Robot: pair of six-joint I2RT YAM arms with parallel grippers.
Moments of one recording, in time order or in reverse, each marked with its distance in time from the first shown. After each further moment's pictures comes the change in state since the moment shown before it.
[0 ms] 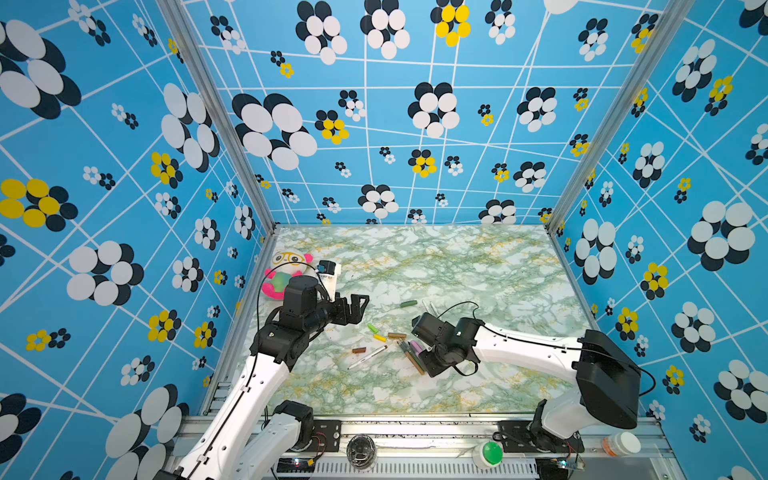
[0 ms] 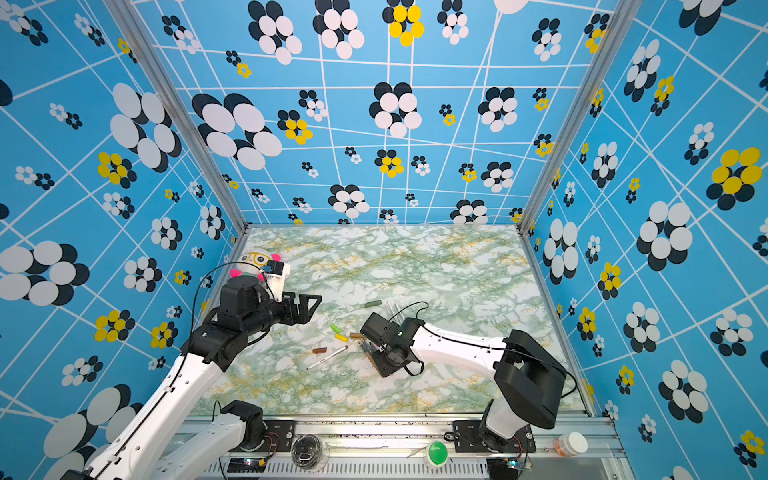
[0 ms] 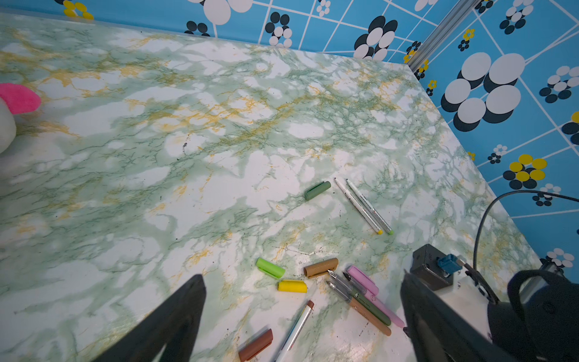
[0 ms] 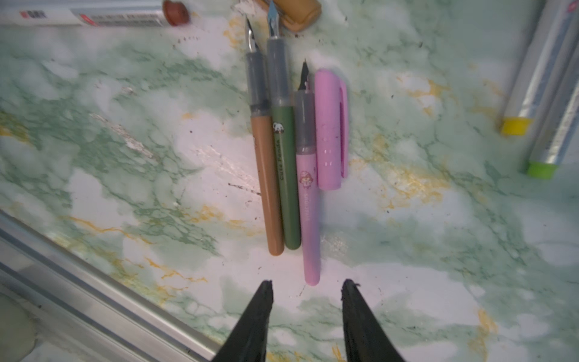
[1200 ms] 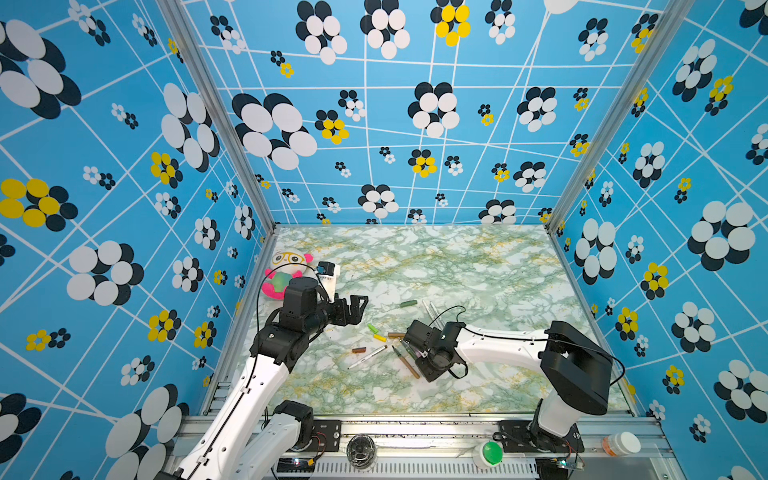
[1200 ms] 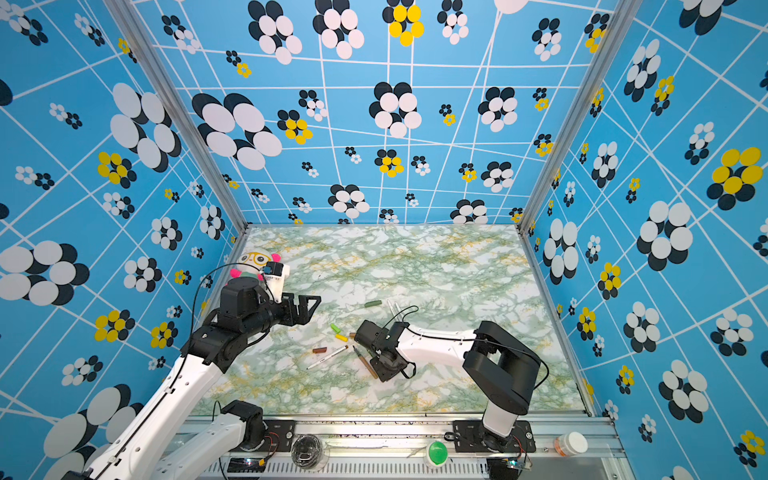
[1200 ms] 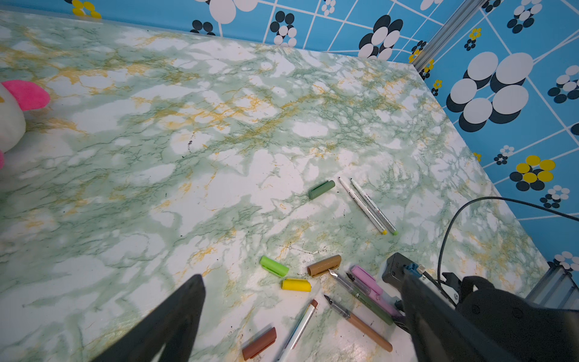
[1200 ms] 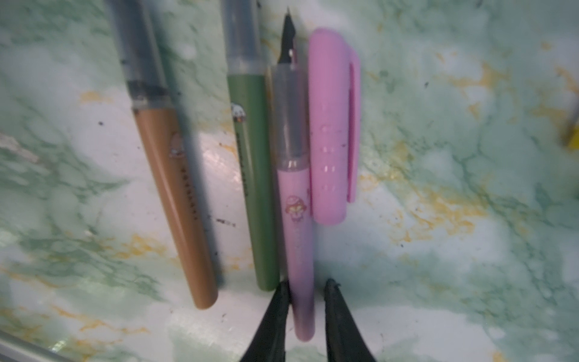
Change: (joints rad) left arm 0.000 -0.008 -0.010 0.000 -0.012 0.000; right arm 0.010 0.138 0.032 0.010 0.041 -0.048
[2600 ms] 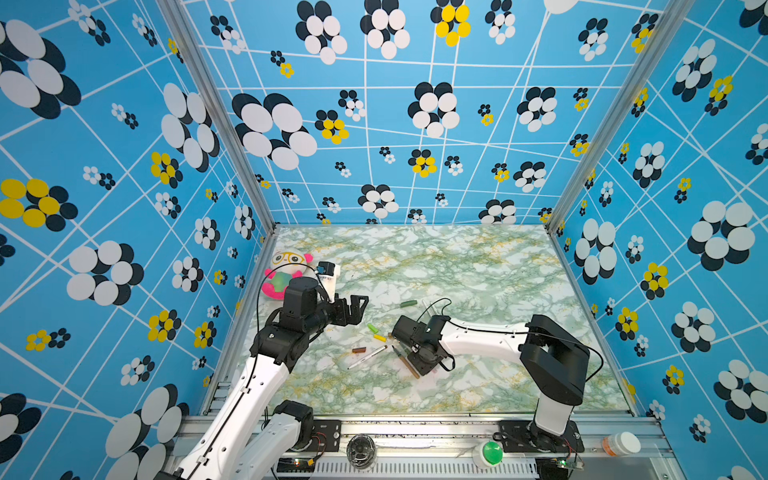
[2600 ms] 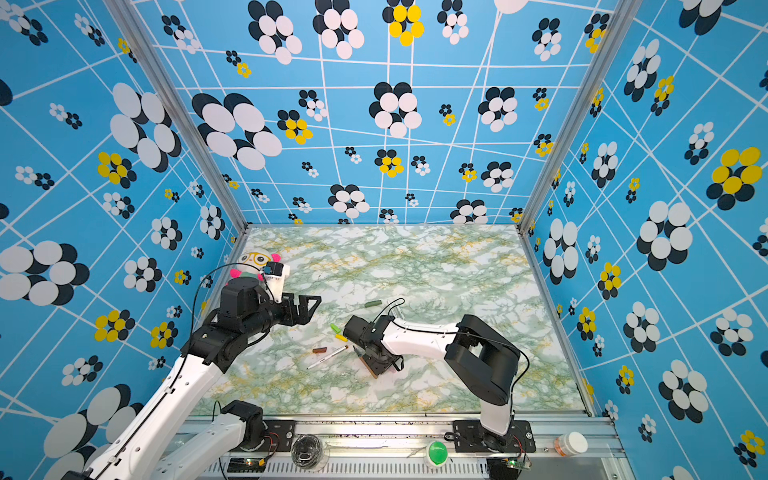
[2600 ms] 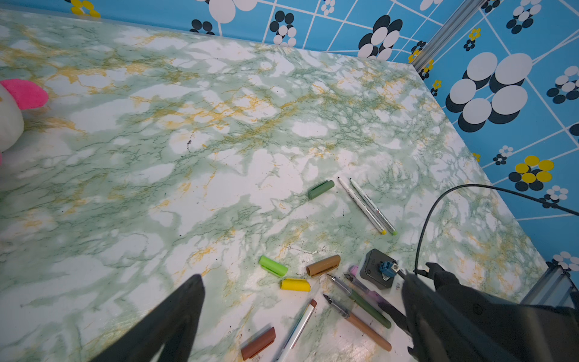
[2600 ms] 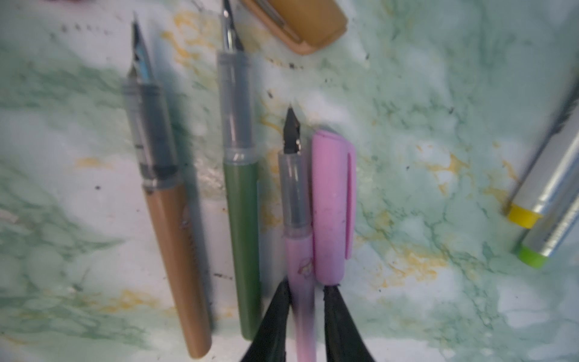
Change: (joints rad) left arm -0.002 0.000 0.000 0.000 0.000 -0.004; right arm 0.007 0.124 0.158 -0.077 0.099 -0.080
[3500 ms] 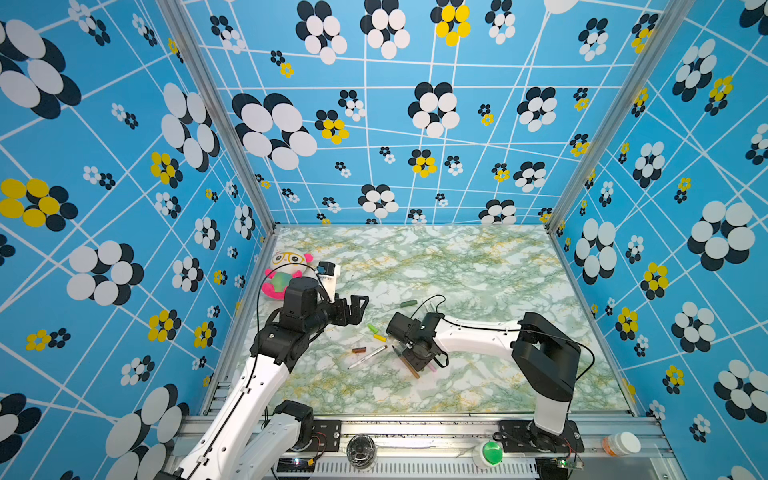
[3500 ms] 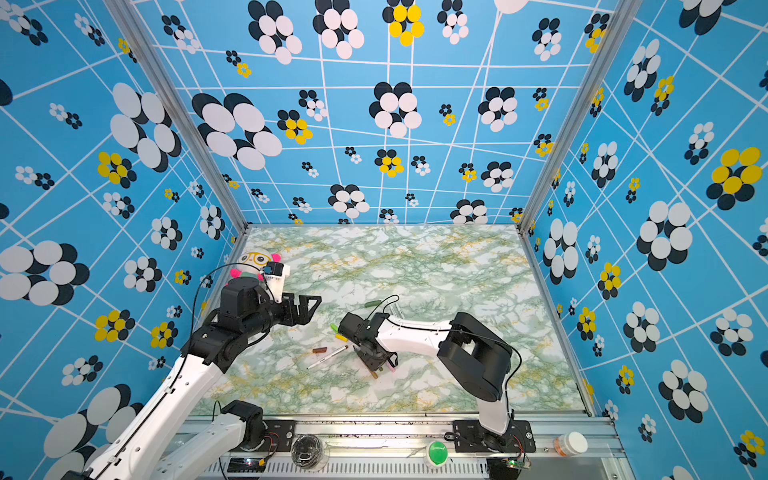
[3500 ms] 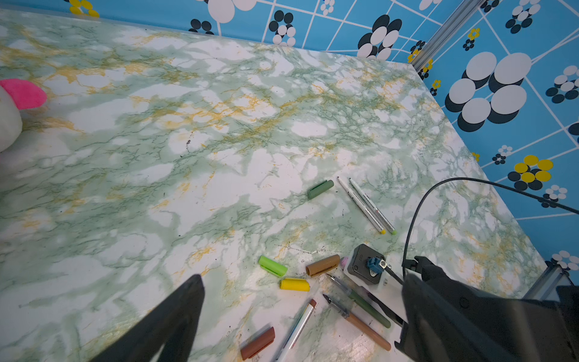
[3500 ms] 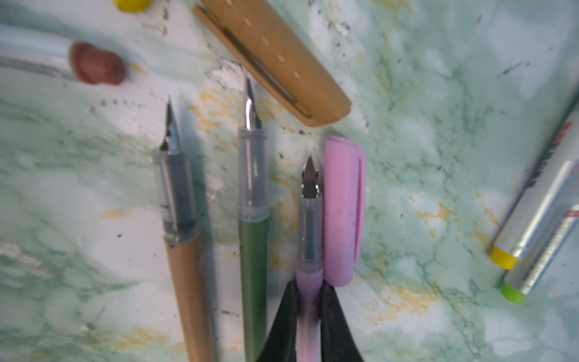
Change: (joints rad) left arm -0.002 0.000 0.000 0.000 0.001 0.000; right arm -0.007 0.031 0.042 0.031 0.023 -0.033
